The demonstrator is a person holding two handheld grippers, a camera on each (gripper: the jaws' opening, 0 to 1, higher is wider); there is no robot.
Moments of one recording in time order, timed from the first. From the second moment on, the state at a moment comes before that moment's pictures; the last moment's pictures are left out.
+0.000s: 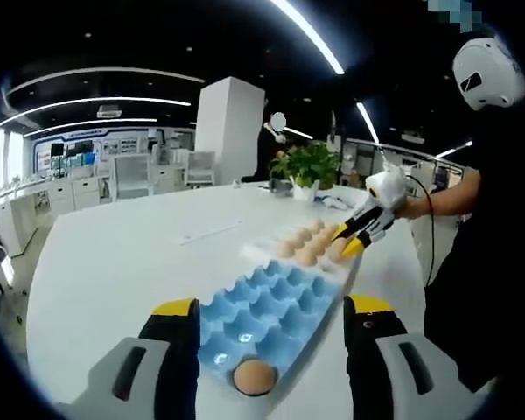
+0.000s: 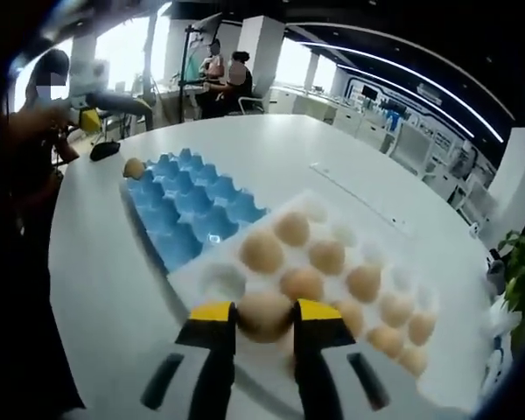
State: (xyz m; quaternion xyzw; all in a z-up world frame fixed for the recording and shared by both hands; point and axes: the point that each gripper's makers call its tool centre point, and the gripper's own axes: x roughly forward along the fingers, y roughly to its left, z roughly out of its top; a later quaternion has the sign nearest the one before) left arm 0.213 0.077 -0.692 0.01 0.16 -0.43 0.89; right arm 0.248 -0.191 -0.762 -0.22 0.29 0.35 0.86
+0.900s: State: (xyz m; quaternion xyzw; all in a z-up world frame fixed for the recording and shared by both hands) left arm 0.215 0.075 -0.688 0.00 0.16 -0.43 0.89; right arm 0.245 -0.176 -0.748 -0.21 0.28 0.37 0.86
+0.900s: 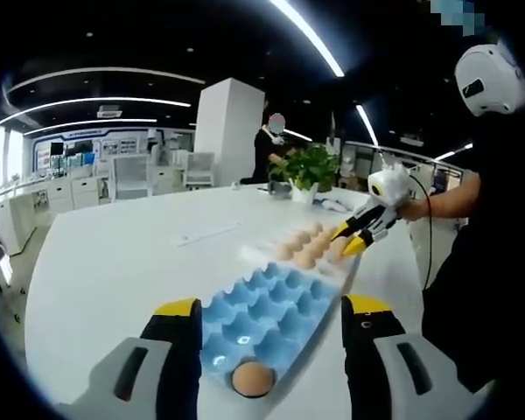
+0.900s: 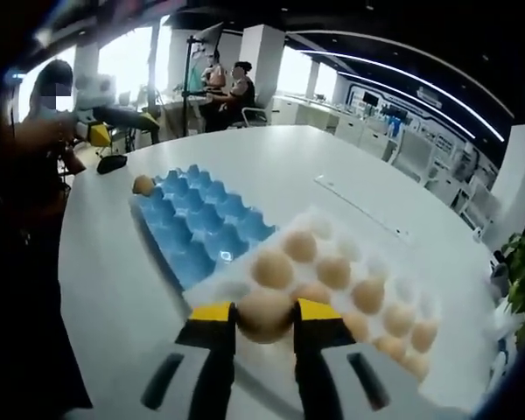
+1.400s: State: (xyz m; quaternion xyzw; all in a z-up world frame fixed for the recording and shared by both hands) left arm 0.215 0.077 -0.689 0.01 0.16 -0.43 0.89; right arm 0.241 -0.149 -0.744 -0.20 0.27 0.40 0.85
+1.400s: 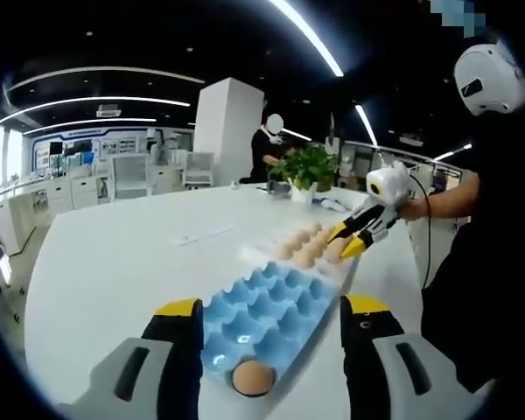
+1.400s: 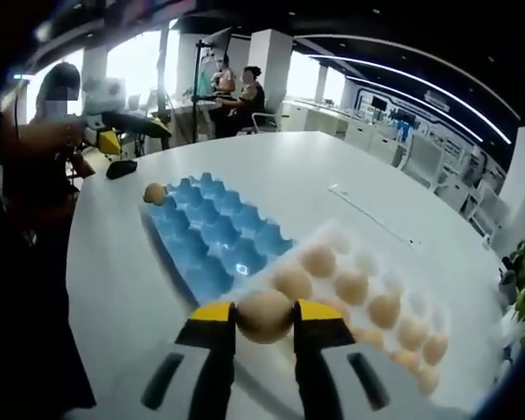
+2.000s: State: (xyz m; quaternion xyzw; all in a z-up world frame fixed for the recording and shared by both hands) left arm 0.215 0.083 -0.686 0.01 0.15 -0.43 0.89; right arm 0.235 -0.103 -0.743 -0.19 0.26 0.45 0.83
